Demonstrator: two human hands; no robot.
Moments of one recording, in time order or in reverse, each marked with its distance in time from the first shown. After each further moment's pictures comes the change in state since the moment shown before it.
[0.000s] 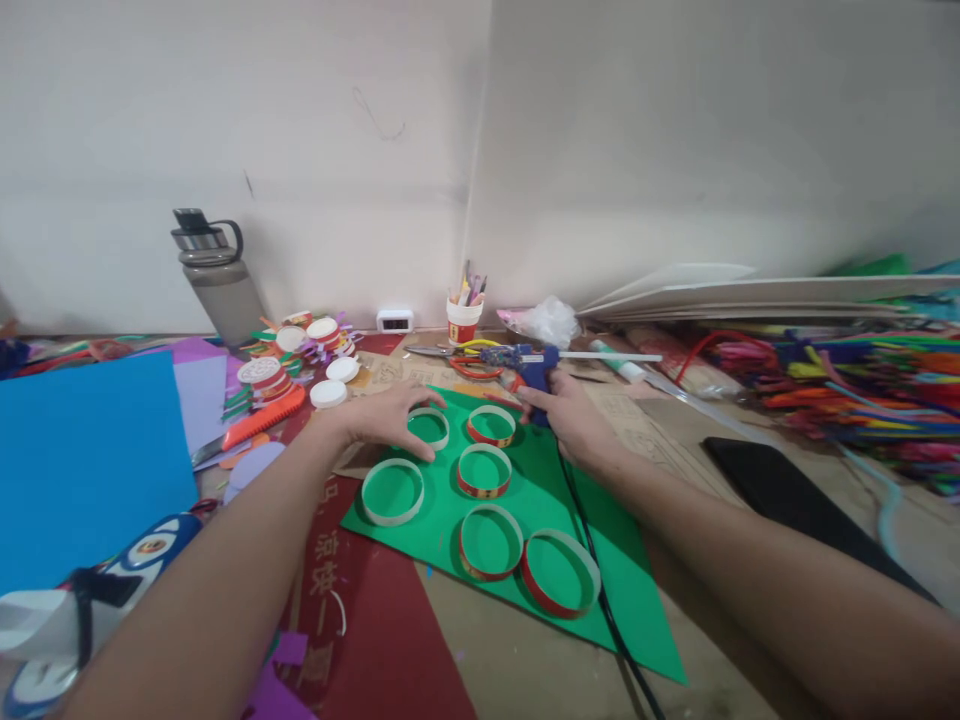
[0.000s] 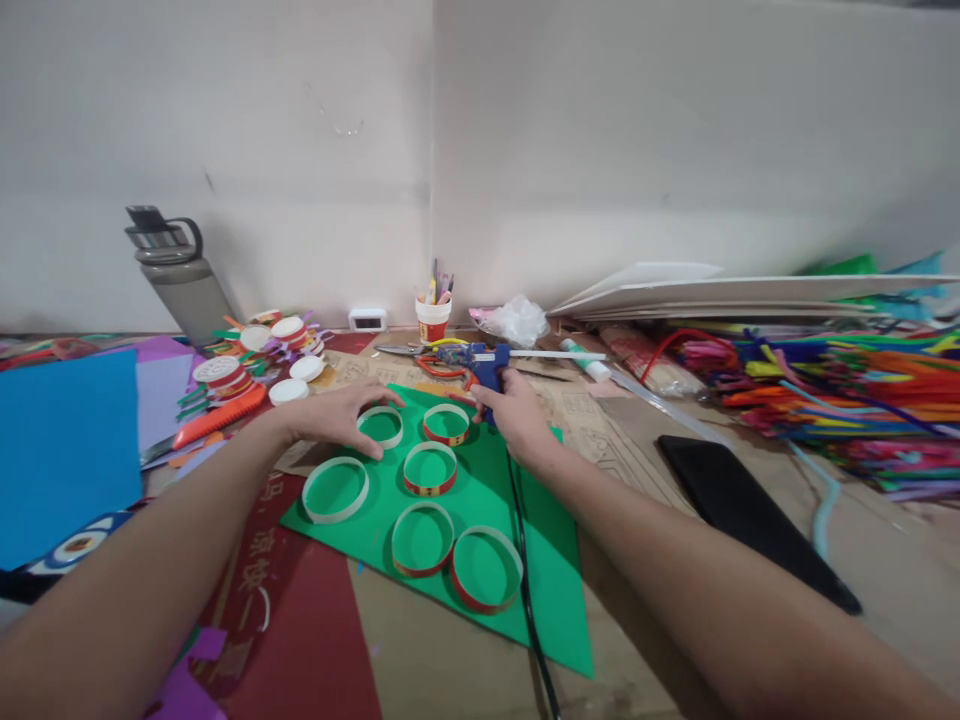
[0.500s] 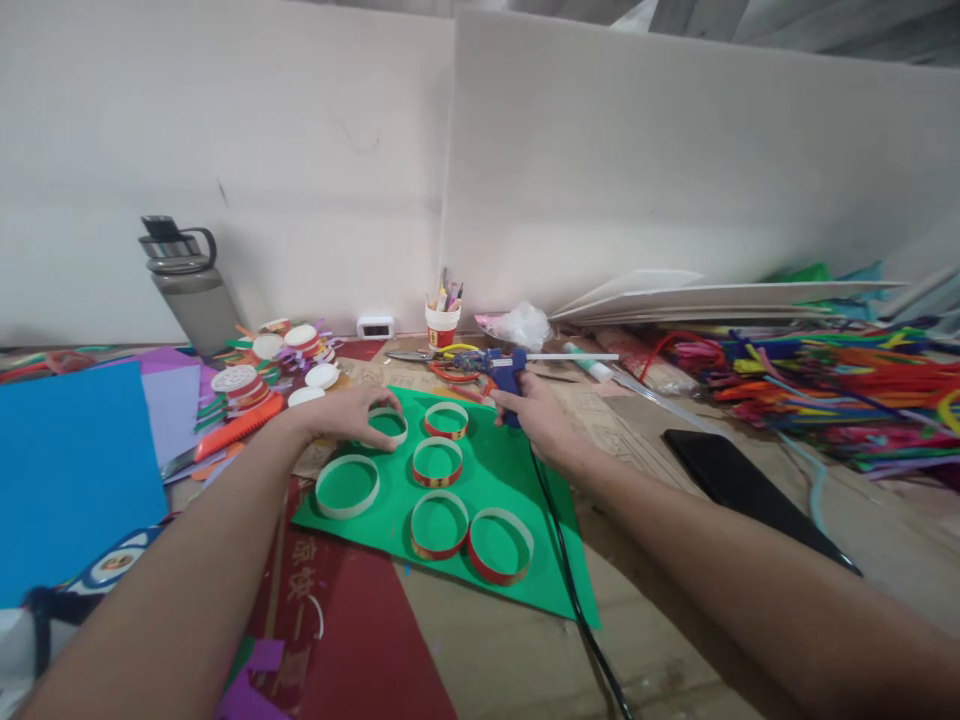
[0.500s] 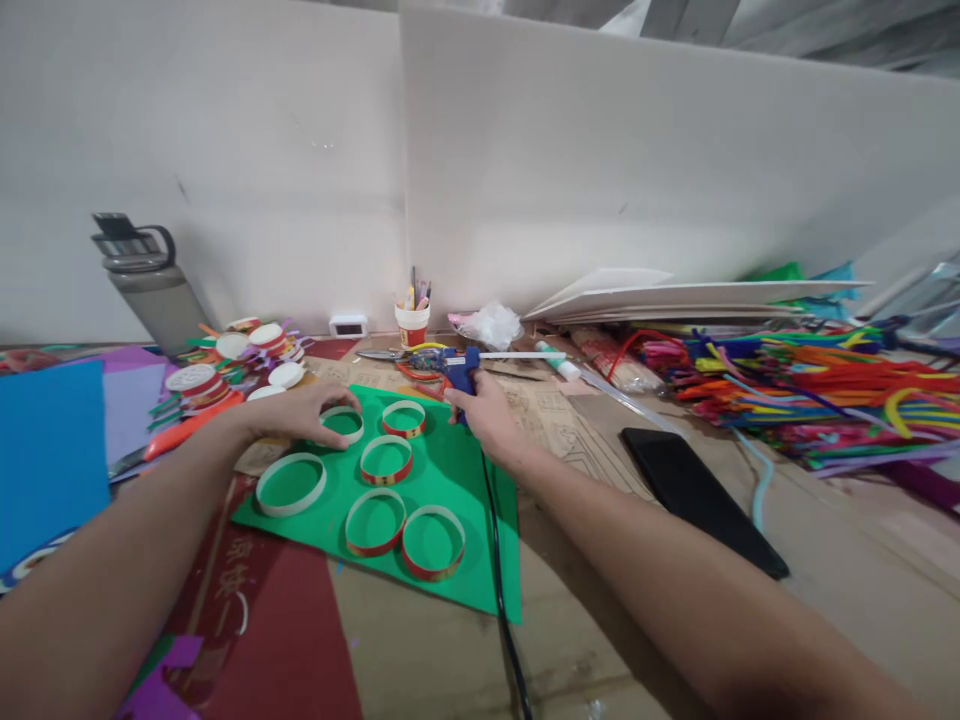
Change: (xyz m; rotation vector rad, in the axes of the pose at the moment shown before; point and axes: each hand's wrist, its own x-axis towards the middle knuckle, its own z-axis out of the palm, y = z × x) left_hand -0.010 -0.011 -0.016 0.058 -0.003 -0.106; right_hand 0.000 -0.001 0.000 -0.063 -0.030 -0.029
